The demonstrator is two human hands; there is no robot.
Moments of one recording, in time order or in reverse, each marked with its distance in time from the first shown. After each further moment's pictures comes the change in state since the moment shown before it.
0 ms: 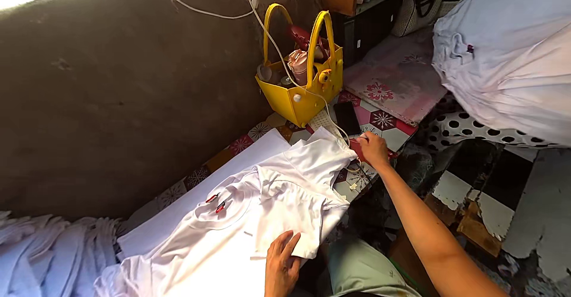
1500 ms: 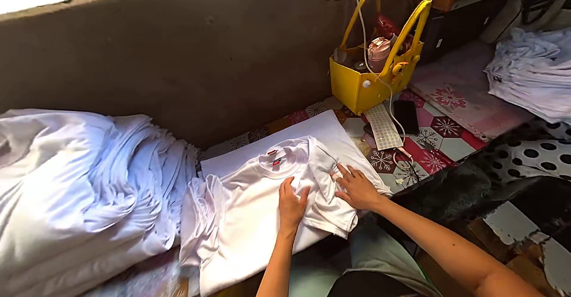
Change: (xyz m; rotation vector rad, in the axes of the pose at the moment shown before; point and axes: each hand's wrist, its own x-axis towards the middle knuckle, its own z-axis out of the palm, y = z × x) left_hand 0.049 -0.017 -0.066 -0.038 0.134 -0.569; right_hand -0.135 -0.055 0.130 -0.374 -0.712 -0.790
